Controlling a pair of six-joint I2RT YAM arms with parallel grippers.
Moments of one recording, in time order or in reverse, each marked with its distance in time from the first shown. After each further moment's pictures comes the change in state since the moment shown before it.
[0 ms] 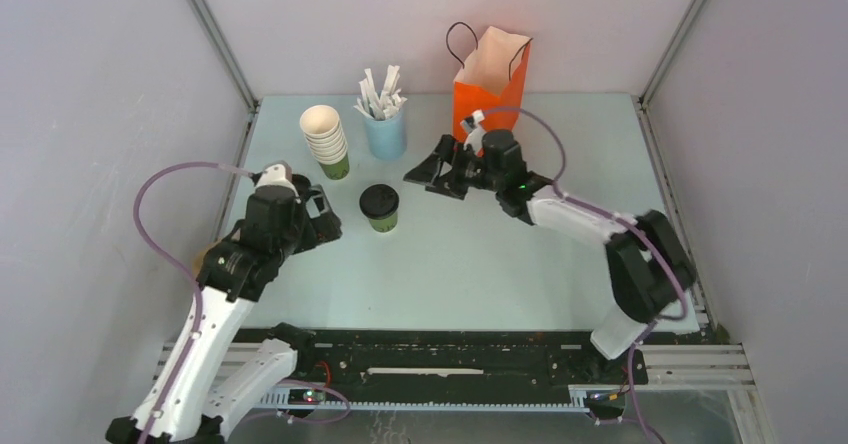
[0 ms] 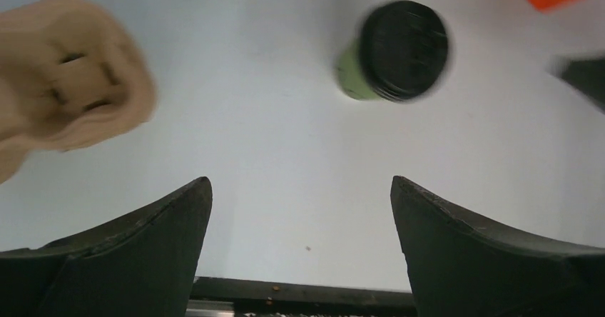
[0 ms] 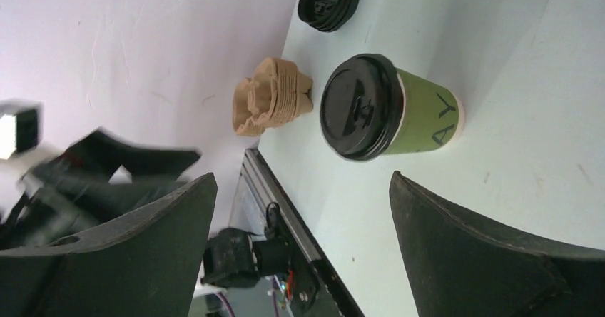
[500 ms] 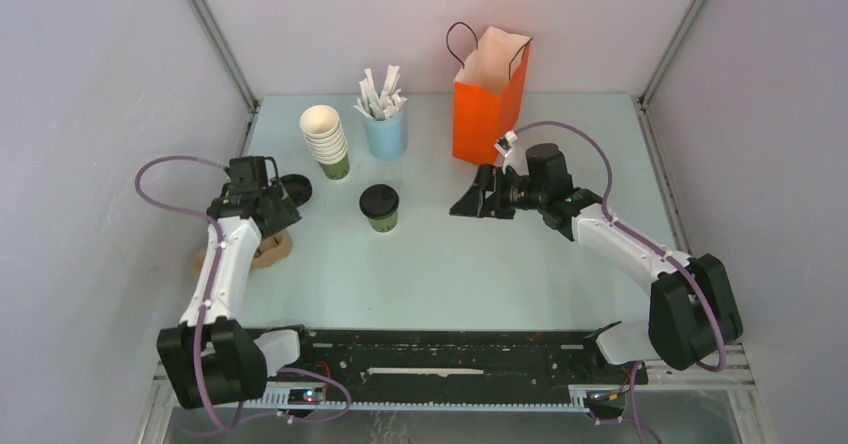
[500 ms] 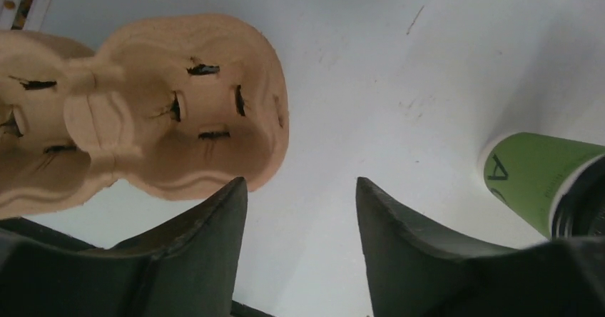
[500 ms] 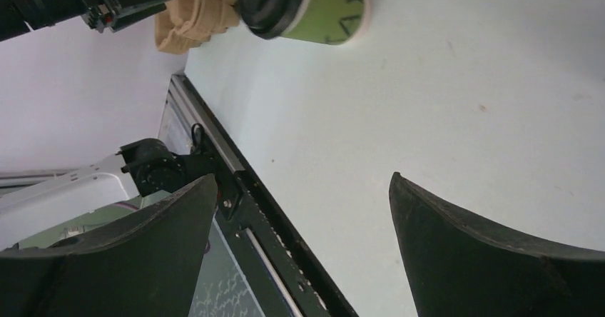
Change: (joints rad) left arm 0.532 0.386 -0.021 0.115 0.066 0.154; right arm -0.131 -0.332 -0.166 -0.387 -0.146 -0.410
